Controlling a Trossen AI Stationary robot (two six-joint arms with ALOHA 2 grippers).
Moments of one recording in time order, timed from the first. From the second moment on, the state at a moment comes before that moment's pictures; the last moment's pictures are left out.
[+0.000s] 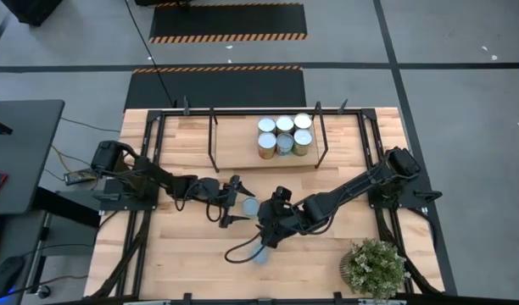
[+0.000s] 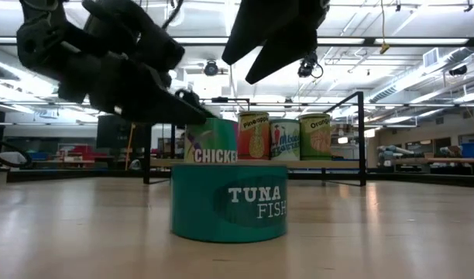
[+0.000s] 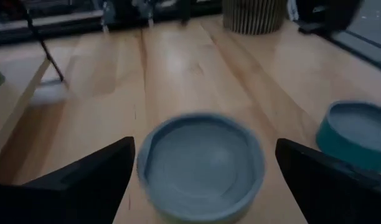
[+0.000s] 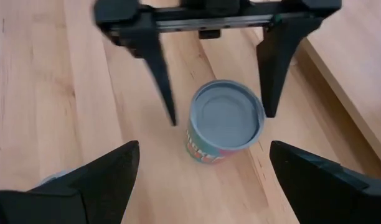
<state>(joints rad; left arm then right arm) -0.15 1.68 0.48 0.87 0.02 0.09 0.41 1.88 1.46 -0.57 0.52 0.55</state>
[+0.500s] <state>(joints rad) -0.20 1.39 0.48 0.44 -0.01 0.07 0.37 1.96 1.46 -0.44 0.52 0.34</state>
